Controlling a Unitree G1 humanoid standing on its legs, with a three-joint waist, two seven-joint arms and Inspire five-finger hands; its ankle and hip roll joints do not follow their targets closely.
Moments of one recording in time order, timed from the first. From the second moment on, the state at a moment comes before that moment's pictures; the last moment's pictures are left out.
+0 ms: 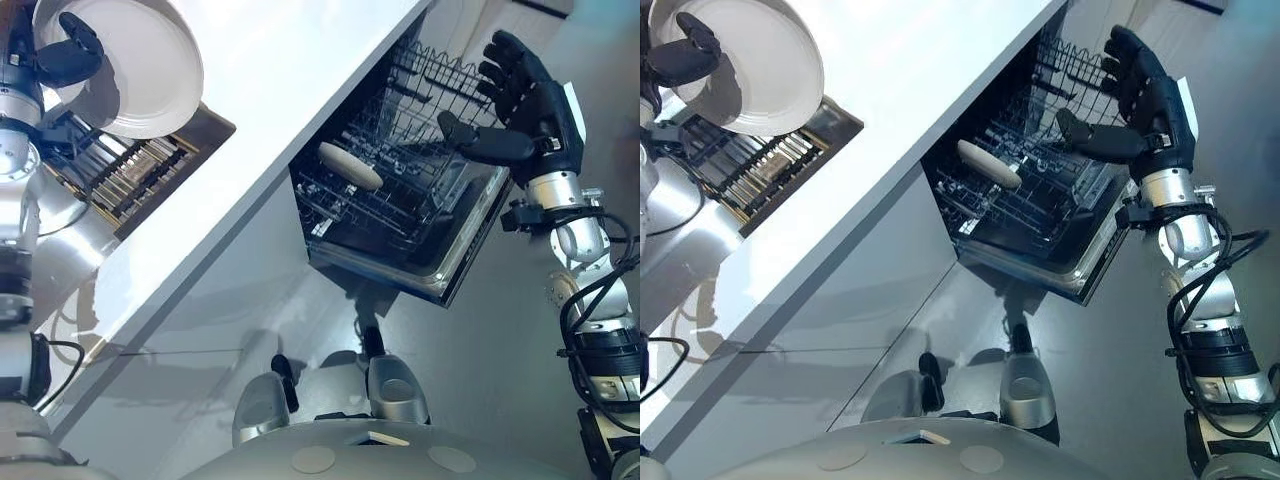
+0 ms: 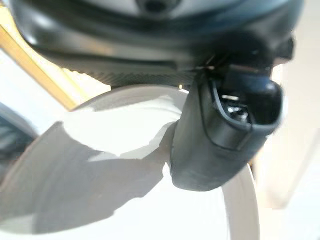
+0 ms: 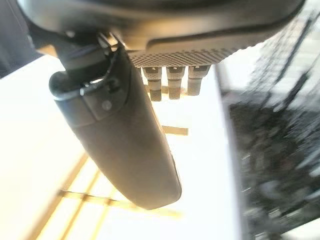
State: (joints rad) left arm -0.59 0.97 0.00 0.37 -0.37 -0.01 0.15; right arm -0.26 -0.69 0.01 -0.10 0.58 -0.10 -0.05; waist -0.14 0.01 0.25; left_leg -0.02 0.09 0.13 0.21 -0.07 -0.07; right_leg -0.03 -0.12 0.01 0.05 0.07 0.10
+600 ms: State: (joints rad) left arm -0.56 0.87 -0.03 0.01 0.16 -0.33 0.43; right arm -0.49 -0.59 0.18 -0.19 0.78 0.05 0.15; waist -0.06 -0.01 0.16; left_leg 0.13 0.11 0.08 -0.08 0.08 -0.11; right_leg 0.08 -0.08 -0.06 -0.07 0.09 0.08
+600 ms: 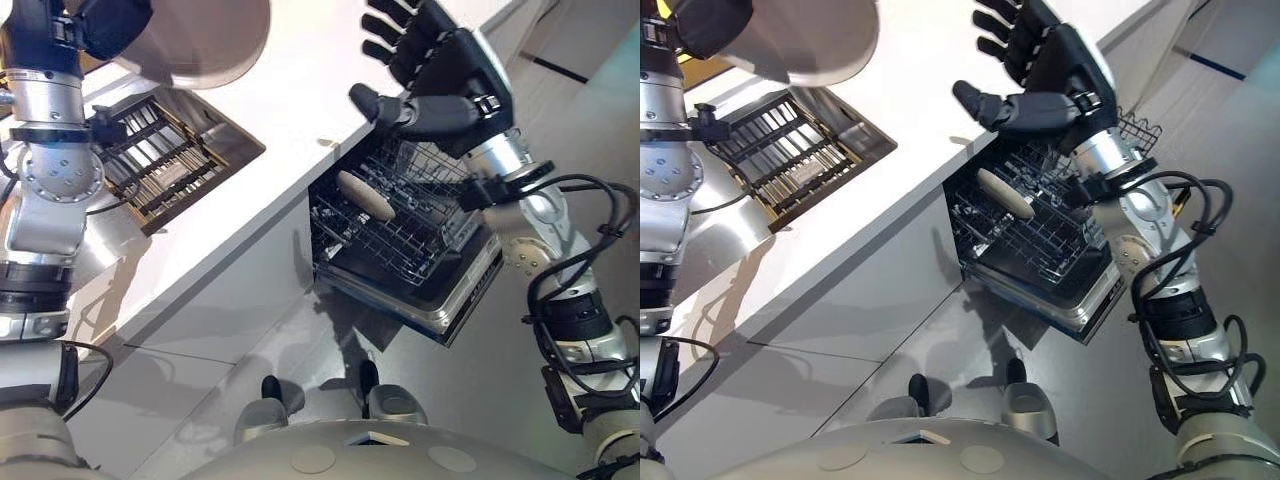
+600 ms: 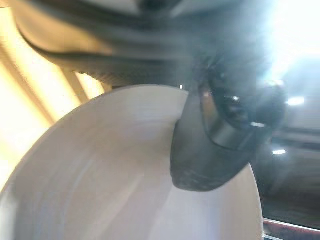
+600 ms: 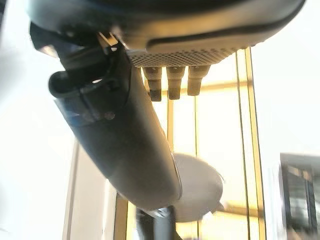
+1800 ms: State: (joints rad) left arm -0.56 0.70 -0.26 -0.07 0.12 -0.25 0.29; right arm -0.55 -0.50 0.32 -0.12 0.76 0.20 0.00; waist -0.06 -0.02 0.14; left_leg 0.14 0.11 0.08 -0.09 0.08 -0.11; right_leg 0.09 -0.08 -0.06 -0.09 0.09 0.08
